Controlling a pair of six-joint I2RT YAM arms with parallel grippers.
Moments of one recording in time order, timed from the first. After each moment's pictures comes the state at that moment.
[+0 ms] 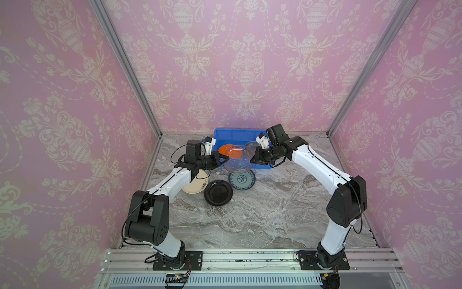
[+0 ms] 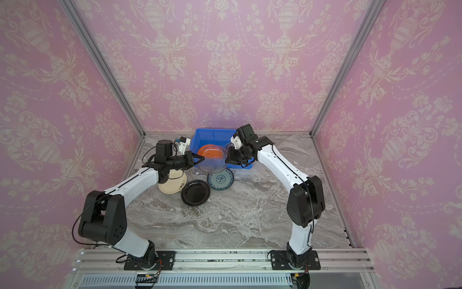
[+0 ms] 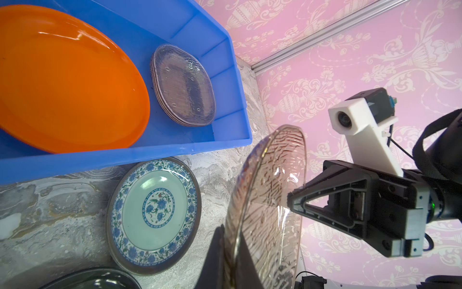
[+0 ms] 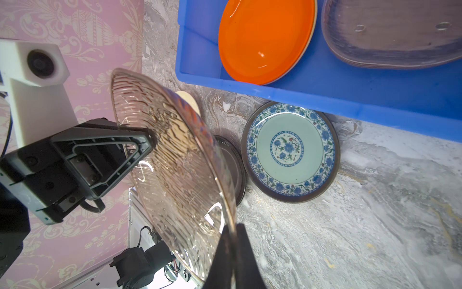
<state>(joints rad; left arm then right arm) -0.19 1.58 1.05 -0.02 0.76 -0.68 0.46 1.83 1.71 -0.83 -0.45 0.54</state>
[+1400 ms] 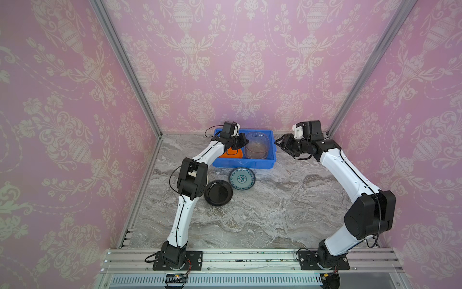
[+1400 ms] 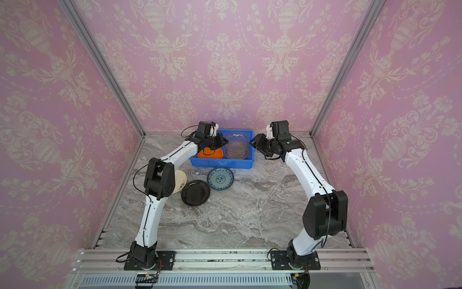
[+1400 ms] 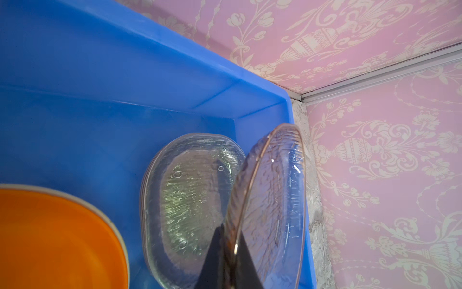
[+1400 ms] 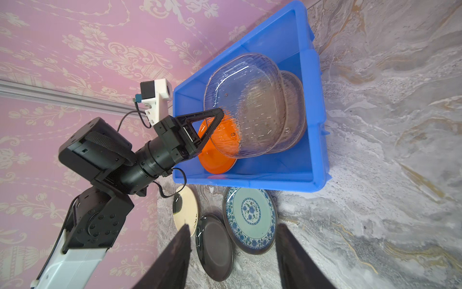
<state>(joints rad) -0.36 2.42 2.10 -0.31 0.46 -0.71 0.16 1.62 1.49 -0.57 -0.40 0.71</state>
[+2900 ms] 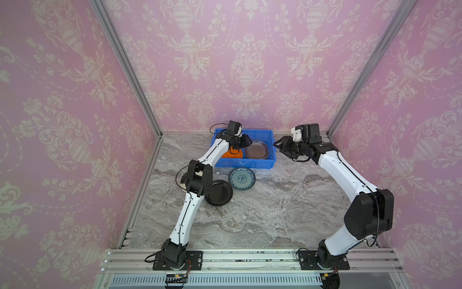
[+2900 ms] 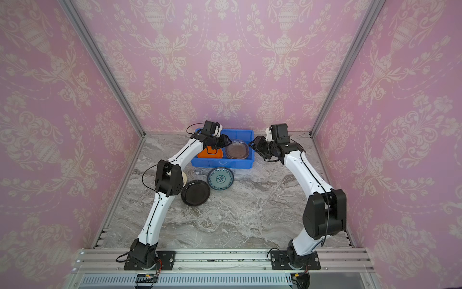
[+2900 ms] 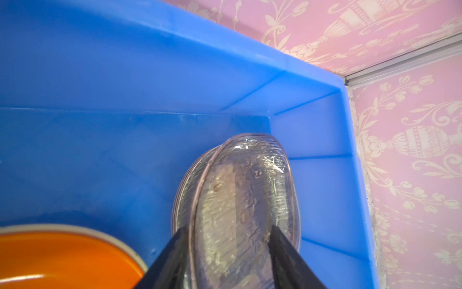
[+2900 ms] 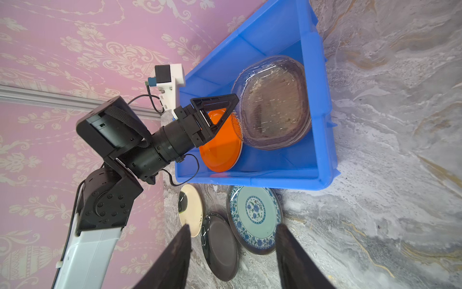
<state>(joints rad) -0.38 2.61 2.44 -0.59 0.36 -0.55 0.17 1.62 1.42 -0.50 -0.43 0.76</state>
